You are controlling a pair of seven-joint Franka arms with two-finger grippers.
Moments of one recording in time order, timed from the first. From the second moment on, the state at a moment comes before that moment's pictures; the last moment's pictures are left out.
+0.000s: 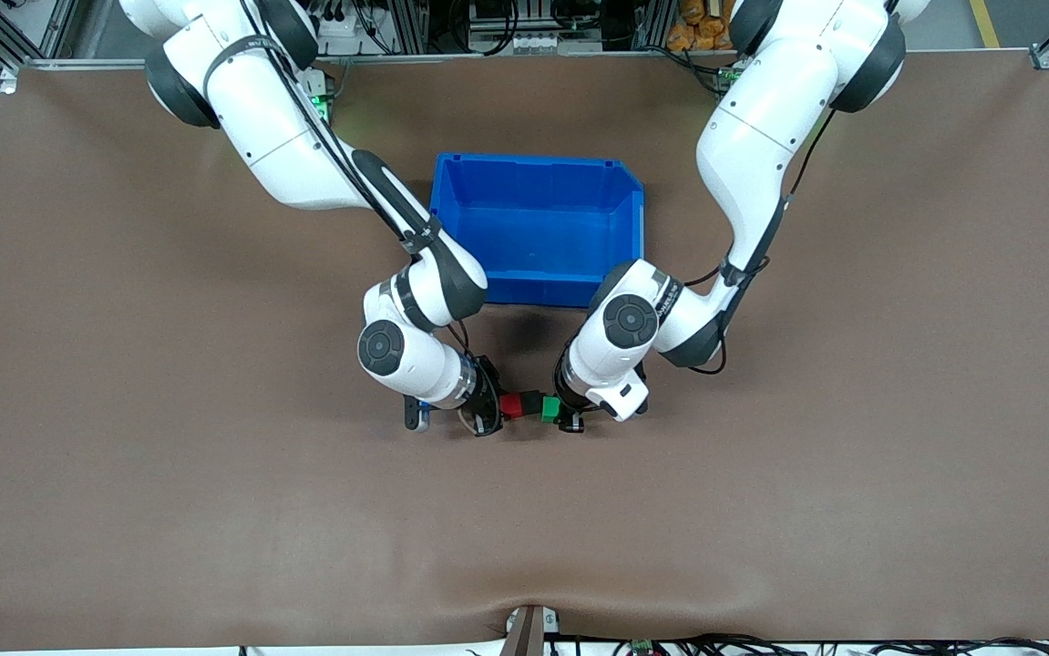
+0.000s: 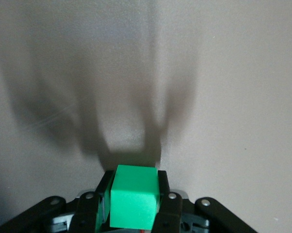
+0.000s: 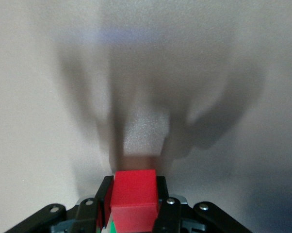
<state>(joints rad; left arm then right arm) -0.50 0.93 -0.17 -1.35 -0.01 2.48 -2.17 0.48 0.96 0.13 -1.31 0.35 2.47 1.78</state>
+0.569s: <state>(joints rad) -0.50 0.93 -0.19 -1.34 -0.02 2.47 -2.17 0.48 0.97 0.09 -1.28 0.35 2.48 1.78</state>
